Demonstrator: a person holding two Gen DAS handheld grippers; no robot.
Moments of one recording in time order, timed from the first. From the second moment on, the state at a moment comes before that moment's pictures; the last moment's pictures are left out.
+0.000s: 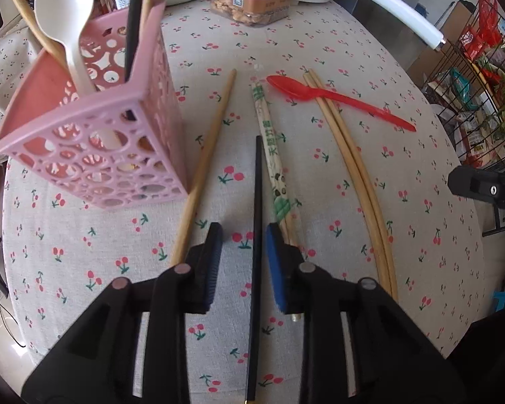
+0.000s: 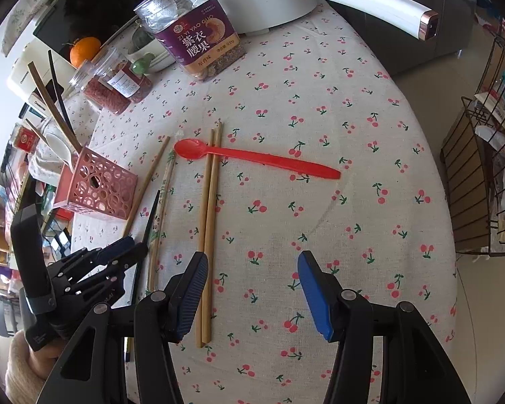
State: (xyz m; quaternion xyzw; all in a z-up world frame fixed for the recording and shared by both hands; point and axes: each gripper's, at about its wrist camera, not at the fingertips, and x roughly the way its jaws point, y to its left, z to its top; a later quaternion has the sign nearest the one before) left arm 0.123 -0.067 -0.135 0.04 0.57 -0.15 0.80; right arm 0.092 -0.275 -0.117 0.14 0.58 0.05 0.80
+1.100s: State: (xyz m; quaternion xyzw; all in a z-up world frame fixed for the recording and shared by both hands) left arm 0.068 -0.018 -0.043 0.01 0.49 -0.17 0.85; right arm 0.102 -0.228 -0.094 0.10 0.55 0.07 0.82
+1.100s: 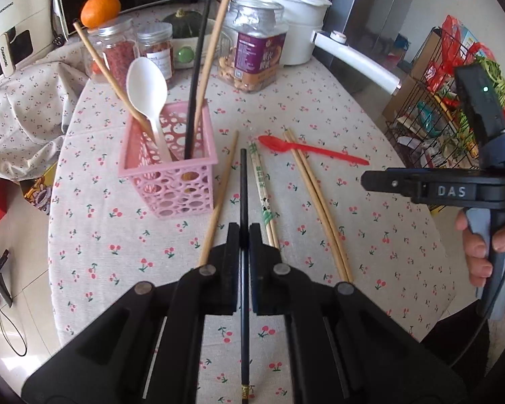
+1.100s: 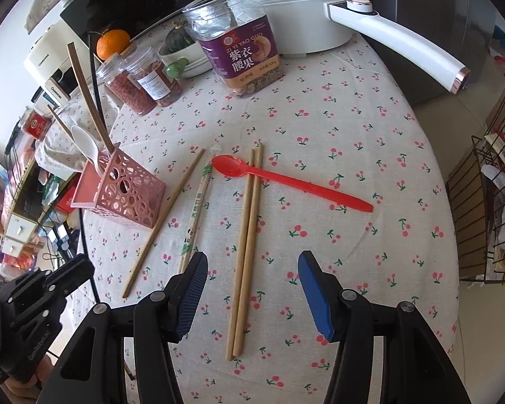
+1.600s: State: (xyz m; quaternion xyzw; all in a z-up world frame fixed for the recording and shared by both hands) left arm 0.064 0.048 -0.011 -0.05 0.44 -0.18 0.88; right arm 0.176 -0.149 -0.142 0.05 0.57 0.07 0.82
